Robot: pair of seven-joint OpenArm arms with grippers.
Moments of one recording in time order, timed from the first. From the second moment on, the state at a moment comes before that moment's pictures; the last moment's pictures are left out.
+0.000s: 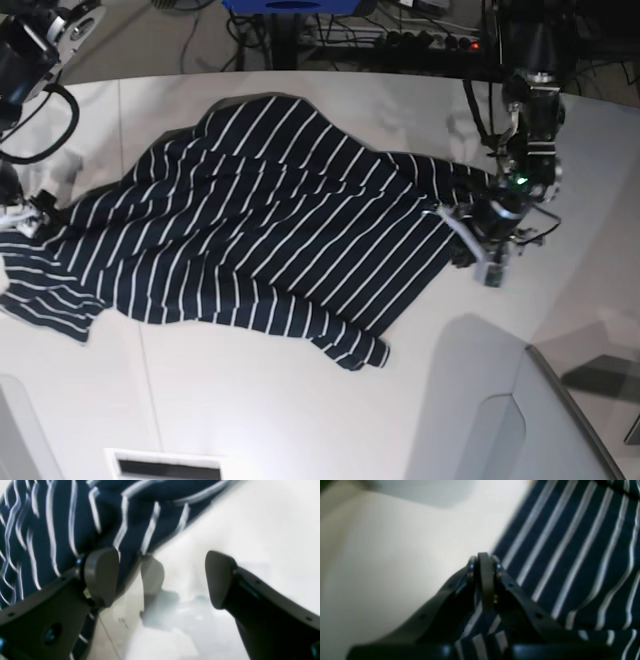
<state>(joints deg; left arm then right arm) 0.3 -15.4 -2.1 72.0 -4.9 -17.7 22.0 7.1 11.3 48.2 62.1 14.9 26.8 -49.1</state>
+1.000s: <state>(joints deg) -3.9 -18.6 8.7 61.9 -5.5 -10.6 21.6 13.5 2.4 21.5 85.3 15.1 13.3 -70.6</state>
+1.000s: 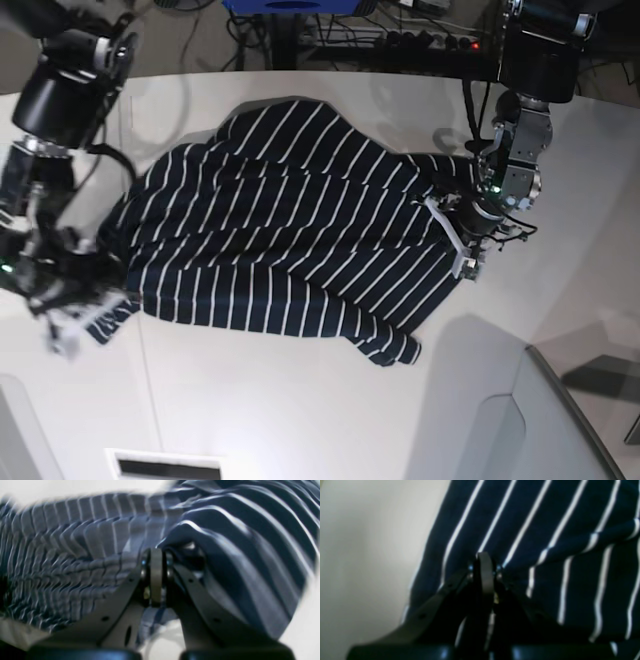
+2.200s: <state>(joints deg) -2.2 -20.3 8.4 63.4 -5.5 -10.6 21.7 9.3 6.5 -7.4 85.1 16.4 -1.7 -60.2</state>
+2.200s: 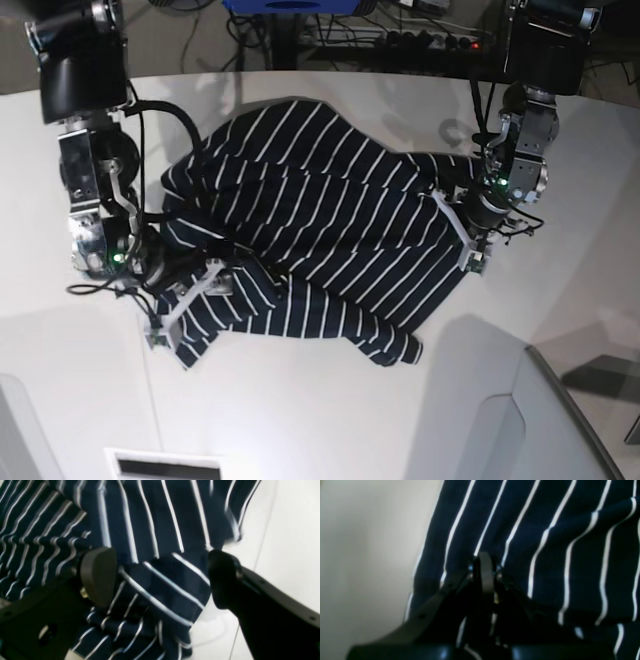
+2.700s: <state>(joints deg) -2.1 -20.4 8.4 63.3 -5.4 -10.6 21.7 15.8 2.1 7.8 69.8 15.3 5.9 -55.9</state>
